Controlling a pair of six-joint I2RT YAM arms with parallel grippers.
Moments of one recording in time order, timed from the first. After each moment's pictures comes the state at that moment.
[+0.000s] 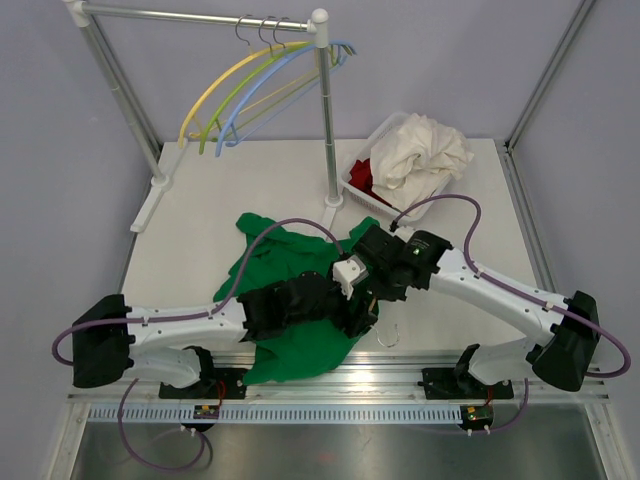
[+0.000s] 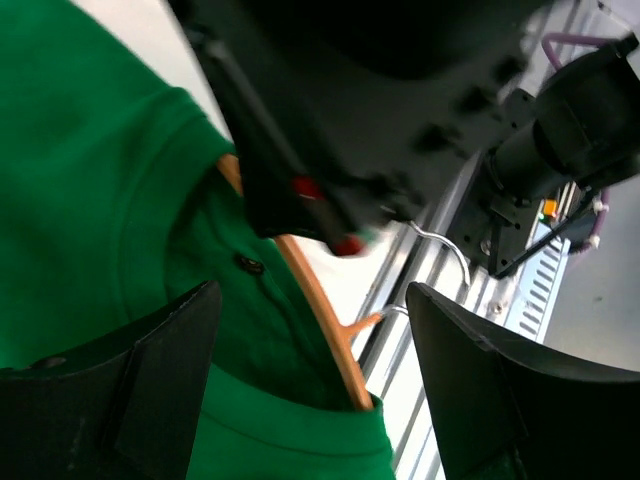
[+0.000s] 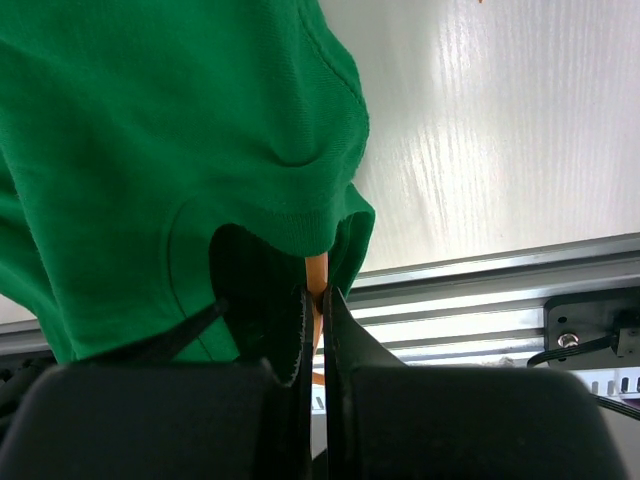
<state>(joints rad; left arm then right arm) -1.25 1.25 0.74 0.11 -0.05 -0.29 0.93 1.34 1.20 -1.13 0.25 1.20</state>
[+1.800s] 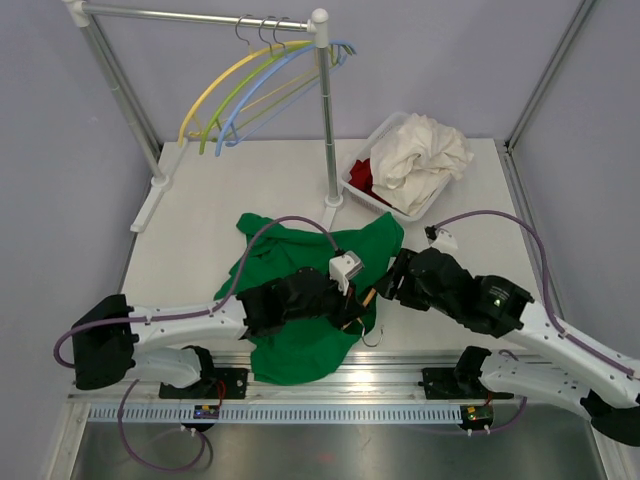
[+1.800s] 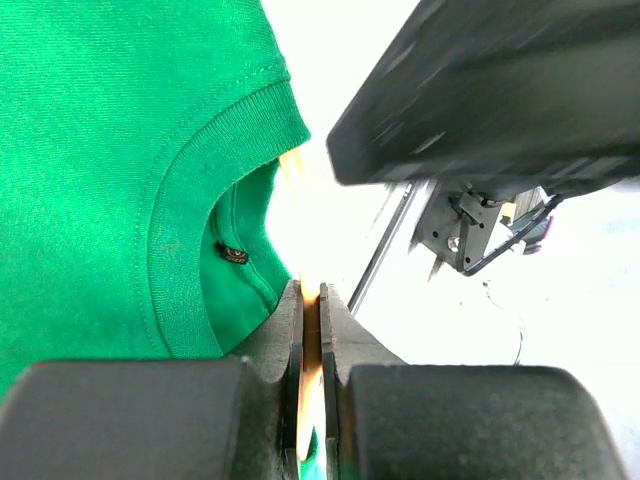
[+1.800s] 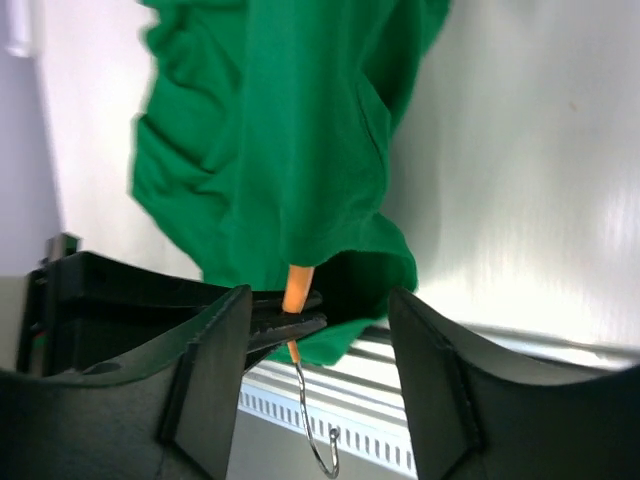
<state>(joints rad) -1.18 1.27 0.71 0.15 0.06 -0.43 0.97 0.87 0.94 -0.86 0.31 1.11</state>
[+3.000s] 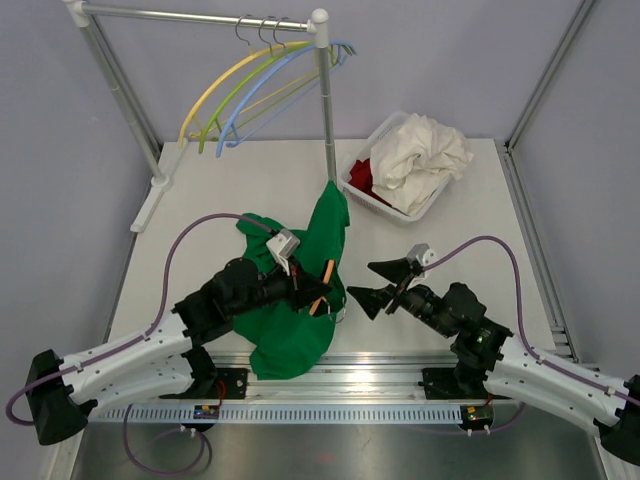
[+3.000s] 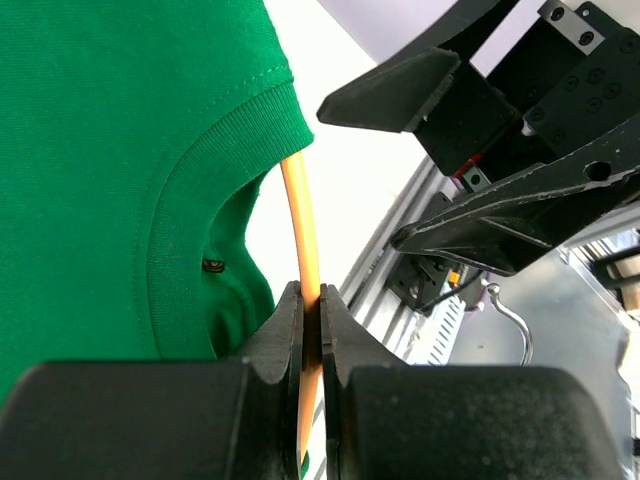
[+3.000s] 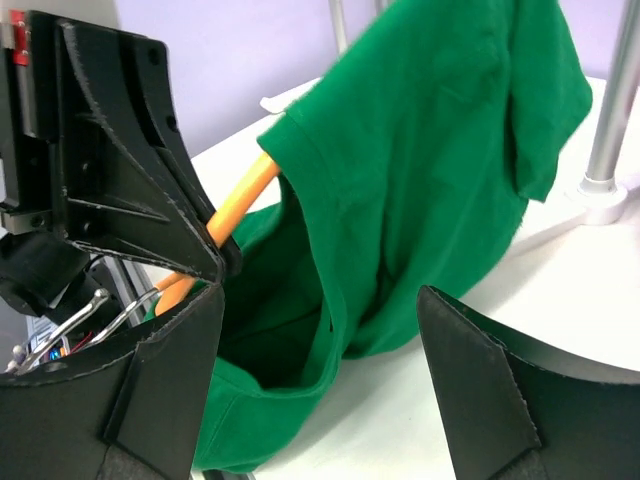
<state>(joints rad) -0.97 0.82 0.58 0.04 0.15 -0.53 0.97 0.58 0.32 0.35 0.06 0.25</state>
